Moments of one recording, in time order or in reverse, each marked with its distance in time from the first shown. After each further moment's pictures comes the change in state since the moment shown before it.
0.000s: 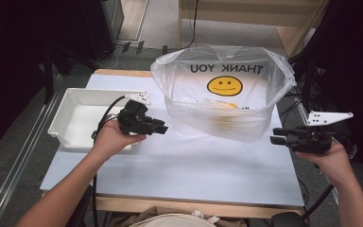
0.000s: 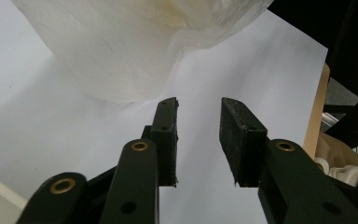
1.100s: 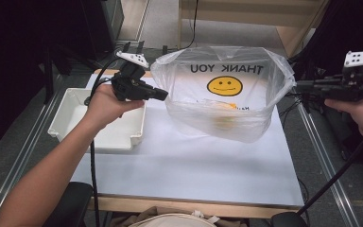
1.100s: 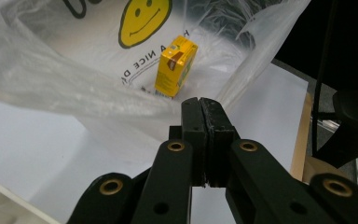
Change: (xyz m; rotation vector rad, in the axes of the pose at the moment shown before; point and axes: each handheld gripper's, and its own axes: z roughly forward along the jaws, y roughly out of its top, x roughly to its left) left arm 0.000 0.085 -0.055 -0.065 -0.002 0.094; right arm -0.039 0.126 -0.065 -0.050 -0.026 -0.076
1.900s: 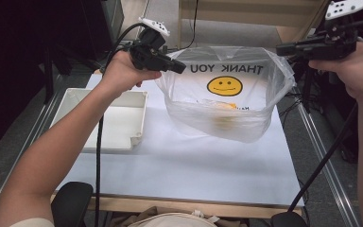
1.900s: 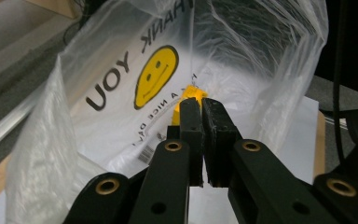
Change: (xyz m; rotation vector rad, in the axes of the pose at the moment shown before) left arm 0.011 0.075 0.011 -0.014 0.009 0.109; right arm 0.016 0.110 0.031 0.018 0.011 -0.128
